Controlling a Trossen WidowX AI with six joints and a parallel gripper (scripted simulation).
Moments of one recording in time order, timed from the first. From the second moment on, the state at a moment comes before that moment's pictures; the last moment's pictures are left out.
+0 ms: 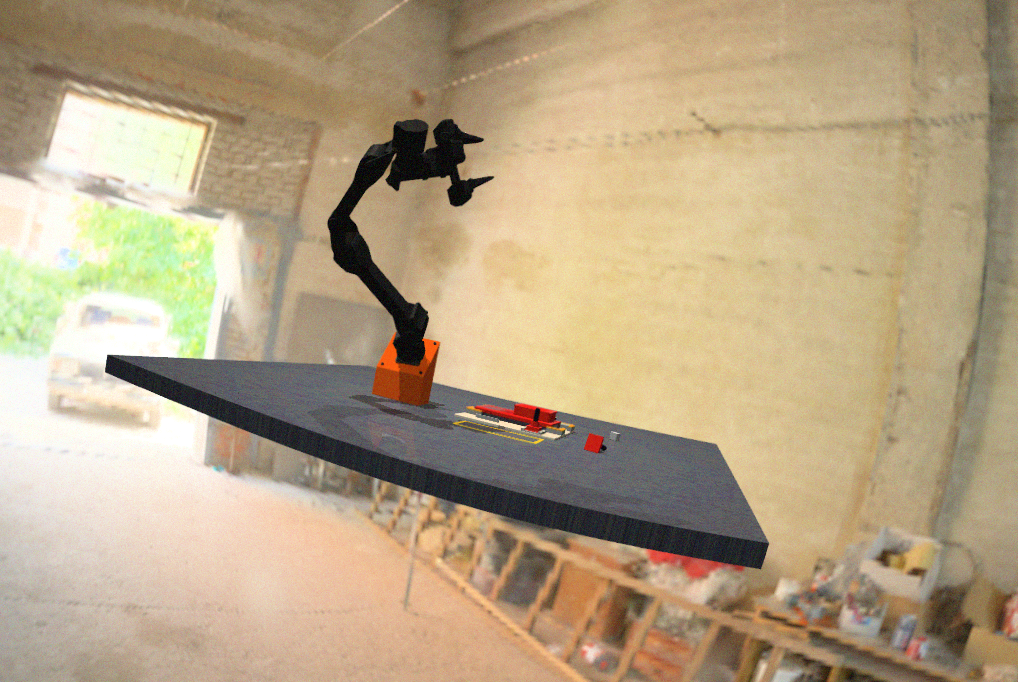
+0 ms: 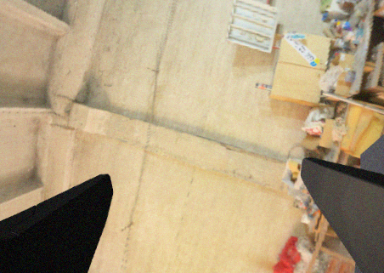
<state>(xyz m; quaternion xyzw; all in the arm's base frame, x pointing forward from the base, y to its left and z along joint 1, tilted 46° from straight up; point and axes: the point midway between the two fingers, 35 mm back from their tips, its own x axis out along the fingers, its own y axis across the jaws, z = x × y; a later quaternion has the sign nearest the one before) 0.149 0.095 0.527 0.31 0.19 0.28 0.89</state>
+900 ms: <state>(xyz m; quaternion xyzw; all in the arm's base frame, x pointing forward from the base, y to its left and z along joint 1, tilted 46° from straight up) 0.356 0.091 0.320 0.27 0.44 0.00 0.85</state>
